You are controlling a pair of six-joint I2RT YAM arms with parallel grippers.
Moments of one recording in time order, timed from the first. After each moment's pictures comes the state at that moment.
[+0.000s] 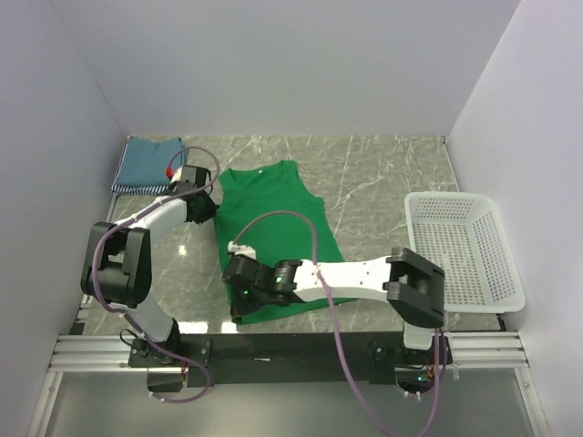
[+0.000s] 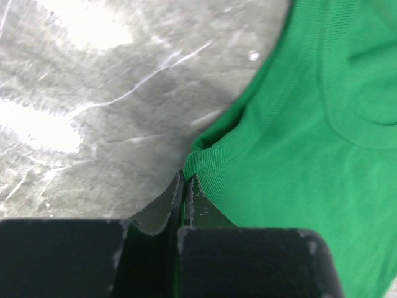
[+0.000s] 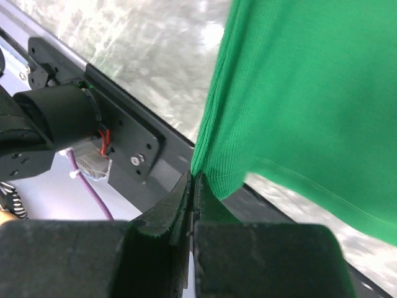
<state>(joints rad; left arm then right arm) -0.18 1.65 1.00 -0.30 -0.17 -0.78 1.33 1.83 1.30 -0.37 0.03 0.94</state>
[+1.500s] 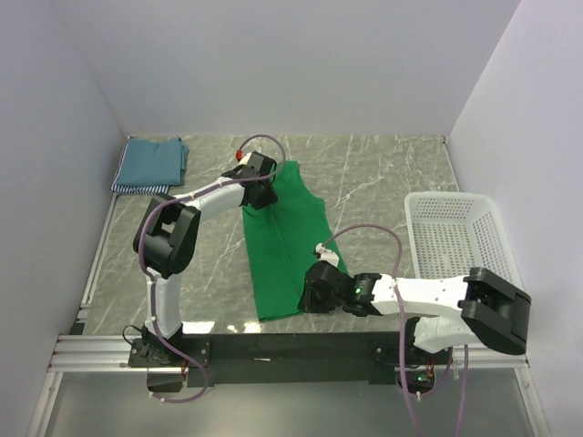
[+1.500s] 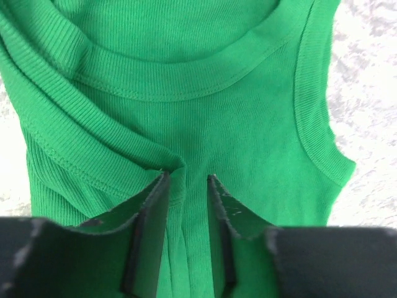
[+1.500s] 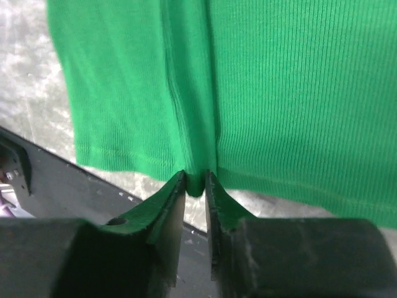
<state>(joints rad) -0.50 2.01 1.44 -0.35 -0.16 -0.83 1.13 1.30 0.54 -0.17 0.12 1.07</state>
